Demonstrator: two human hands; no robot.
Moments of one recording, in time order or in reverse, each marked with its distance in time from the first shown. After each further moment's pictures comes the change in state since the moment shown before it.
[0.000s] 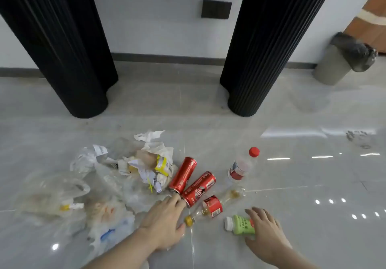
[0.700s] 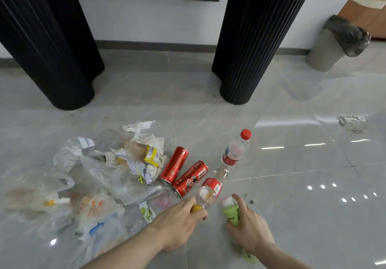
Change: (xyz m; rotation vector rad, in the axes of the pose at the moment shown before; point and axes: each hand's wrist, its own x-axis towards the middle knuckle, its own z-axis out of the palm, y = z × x) left_hand 0.017 0.038 0.033 -0.090 -0.053 0.306; right_hand 0.000 -0.015 0.024 0.238 0.135 0.039
